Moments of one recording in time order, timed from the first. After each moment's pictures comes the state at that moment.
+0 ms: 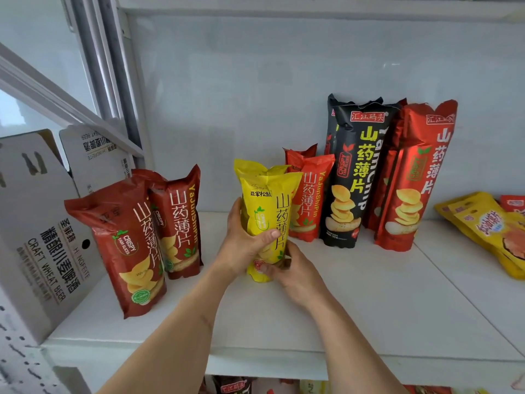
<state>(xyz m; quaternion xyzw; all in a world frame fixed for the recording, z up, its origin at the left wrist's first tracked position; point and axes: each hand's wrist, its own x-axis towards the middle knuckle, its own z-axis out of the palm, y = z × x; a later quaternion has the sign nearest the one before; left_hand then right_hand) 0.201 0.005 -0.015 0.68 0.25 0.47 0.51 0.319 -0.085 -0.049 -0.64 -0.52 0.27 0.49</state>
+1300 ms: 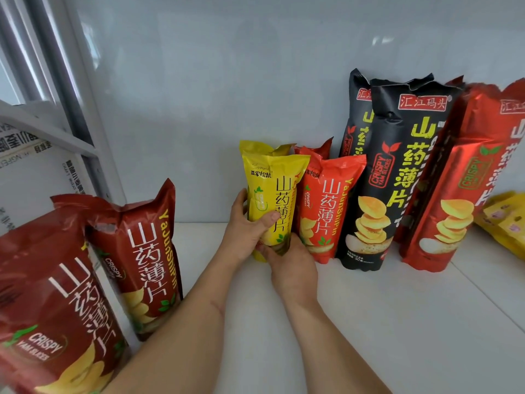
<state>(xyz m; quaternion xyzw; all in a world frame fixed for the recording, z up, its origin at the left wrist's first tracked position) 0.259 0.125 -0.025 0.65 0.29 0.43 0.56 0.332 0.035 -0.061 -0.77 -0.37 0.09 0.52</state>
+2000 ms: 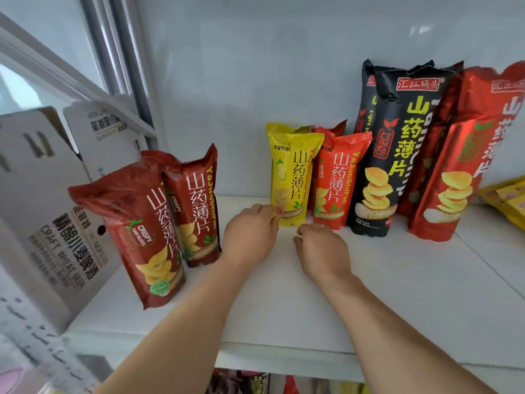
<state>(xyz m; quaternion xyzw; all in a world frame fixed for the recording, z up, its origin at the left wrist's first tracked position) 0.192 0.032 -0.026 0.85 0.42 0.31 -0.04 0.318 -0.048 -0.040 -0.80 -0.56 -0.10 0.16</state>
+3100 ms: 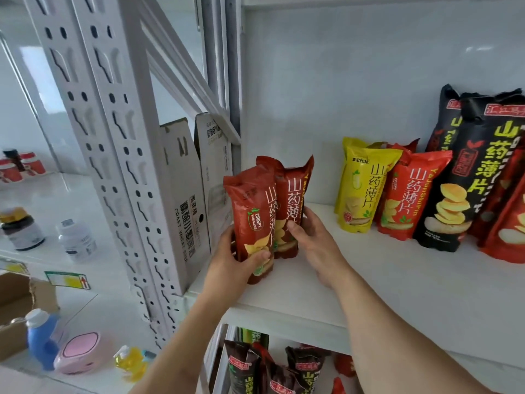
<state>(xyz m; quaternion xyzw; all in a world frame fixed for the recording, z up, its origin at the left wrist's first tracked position) -0.013 -0.014 -0.043 0.63 0.45 0.49 0.39 0.178 -0.009 -0.029 -0.51 -0.51 0.37 0.58</state>
